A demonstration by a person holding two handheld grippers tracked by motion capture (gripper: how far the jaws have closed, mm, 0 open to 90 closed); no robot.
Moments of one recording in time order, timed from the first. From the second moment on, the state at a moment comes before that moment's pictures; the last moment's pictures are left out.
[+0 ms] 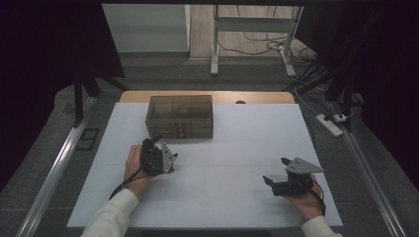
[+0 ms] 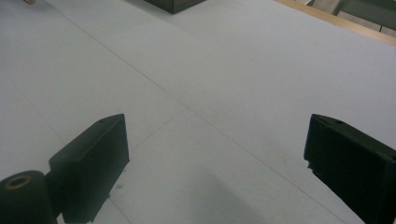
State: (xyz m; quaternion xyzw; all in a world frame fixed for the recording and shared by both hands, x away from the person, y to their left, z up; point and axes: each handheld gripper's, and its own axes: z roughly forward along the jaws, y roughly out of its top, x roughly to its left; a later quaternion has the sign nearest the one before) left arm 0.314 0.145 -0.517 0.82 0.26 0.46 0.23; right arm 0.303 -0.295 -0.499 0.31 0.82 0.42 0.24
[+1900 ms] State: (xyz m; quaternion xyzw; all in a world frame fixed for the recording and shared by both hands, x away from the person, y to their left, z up) left arm 0.343 0.135 -0.523 0.82 0.25 0.47 0.22; right arm 0.303 -0.294 -0.500 0.31 0.82 0.42 0.24
